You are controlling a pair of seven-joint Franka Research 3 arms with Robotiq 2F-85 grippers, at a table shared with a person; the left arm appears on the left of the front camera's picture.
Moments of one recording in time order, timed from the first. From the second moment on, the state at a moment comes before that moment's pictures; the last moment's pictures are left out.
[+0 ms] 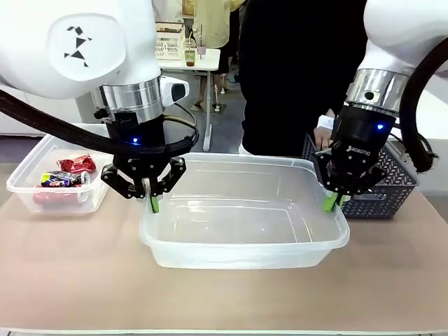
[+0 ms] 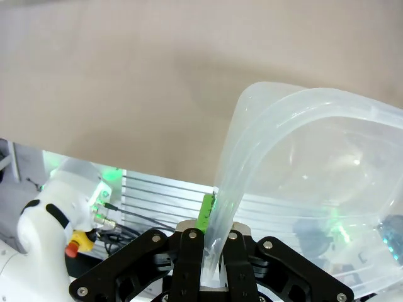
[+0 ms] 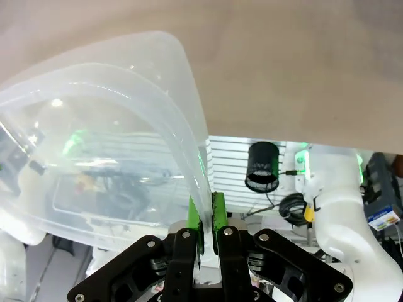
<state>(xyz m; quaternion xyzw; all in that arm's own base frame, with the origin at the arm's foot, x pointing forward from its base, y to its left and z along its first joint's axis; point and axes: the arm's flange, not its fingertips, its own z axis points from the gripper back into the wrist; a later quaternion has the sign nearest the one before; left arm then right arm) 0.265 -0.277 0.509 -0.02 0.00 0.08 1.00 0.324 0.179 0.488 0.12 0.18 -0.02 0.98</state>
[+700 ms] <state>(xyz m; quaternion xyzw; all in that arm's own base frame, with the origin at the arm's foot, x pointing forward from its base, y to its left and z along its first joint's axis) 0.265 -0.277 0.509 -0.02 0.00 0.08 1.00 0.324 0.179 0.488 0.12 0.18 -0.02 0.98</state>
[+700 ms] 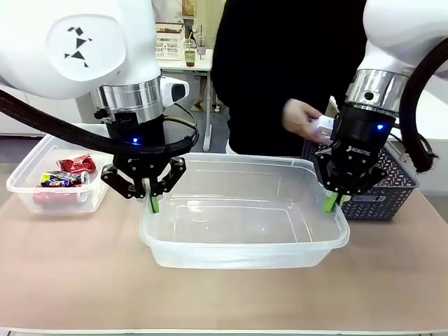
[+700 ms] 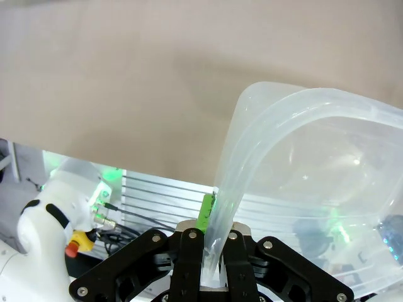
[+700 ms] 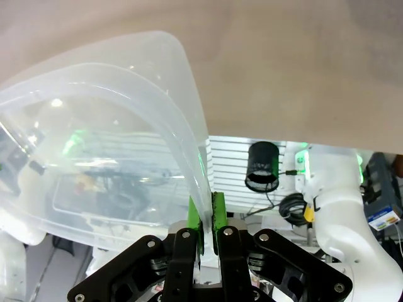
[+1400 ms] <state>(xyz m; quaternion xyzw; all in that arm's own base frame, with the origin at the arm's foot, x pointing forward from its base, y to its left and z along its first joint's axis) 0.265 -0.277 0.509 -0.02 0.00 0.08 1.00 0.324 0.179 0.488 0.12 0.18 -0.02 0.98</state>
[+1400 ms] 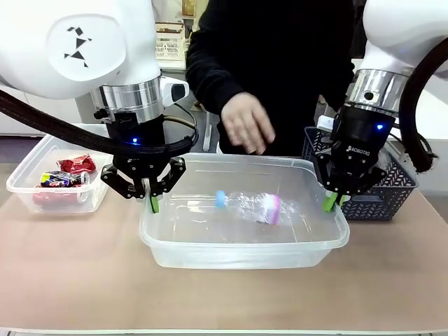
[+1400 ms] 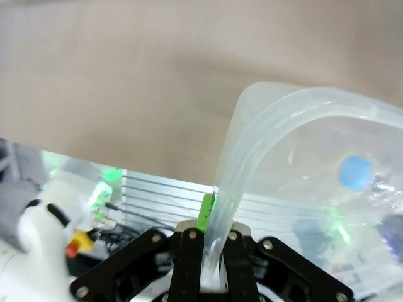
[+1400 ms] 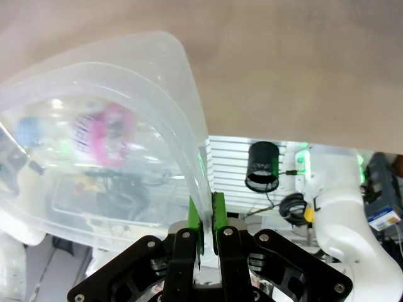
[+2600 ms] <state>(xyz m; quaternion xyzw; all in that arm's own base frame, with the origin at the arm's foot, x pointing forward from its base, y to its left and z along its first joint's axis) 0.265 -0.277 0.509 -0.02 0.00 0.08 1.00 0.324 0.179 0.488 0.12 0.18 -0.02 0.98</state>
